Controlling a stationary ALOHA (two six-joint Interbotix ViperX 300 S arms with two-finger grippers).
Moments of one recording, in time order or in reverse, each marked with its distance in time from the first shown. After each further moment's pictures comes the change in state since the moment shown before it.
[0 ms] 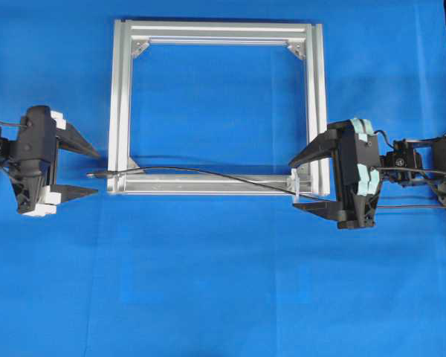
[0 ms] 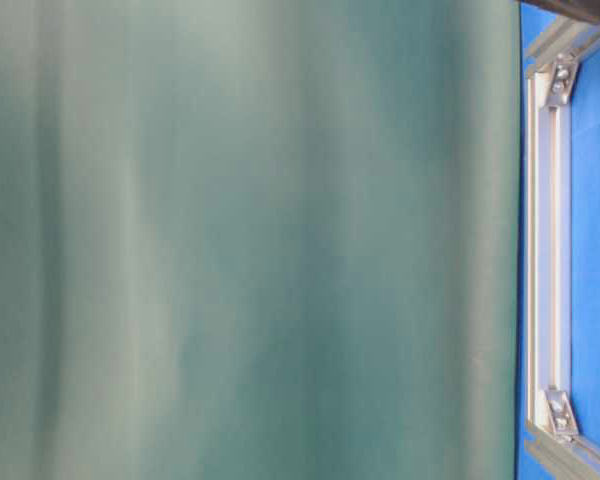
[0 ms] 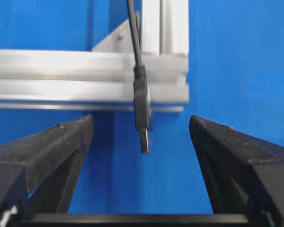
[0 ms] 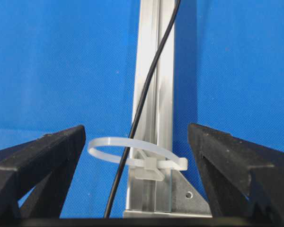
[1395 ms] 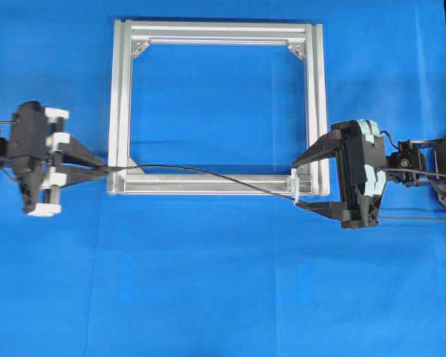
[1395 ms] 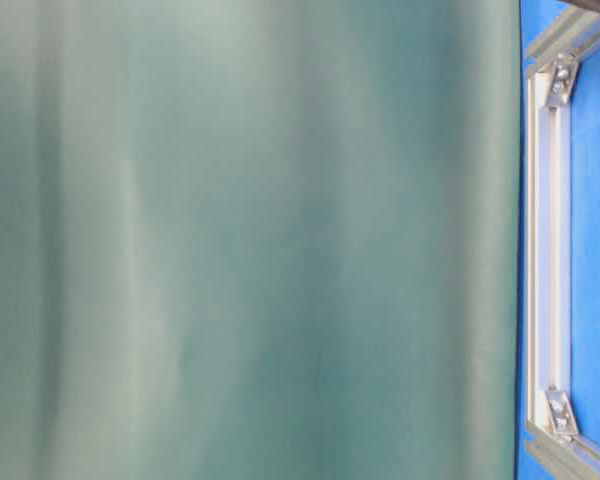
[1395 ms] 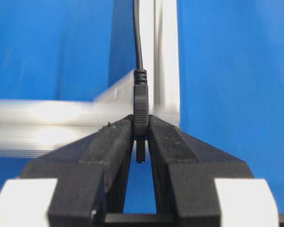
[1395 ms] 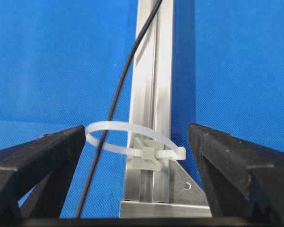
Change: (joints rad) left arm -0.014 0.038 0.037 0.000 -0.193 -0.018; right arm 0.000 0.025 0.044 -0.008 -0.091 -0.002
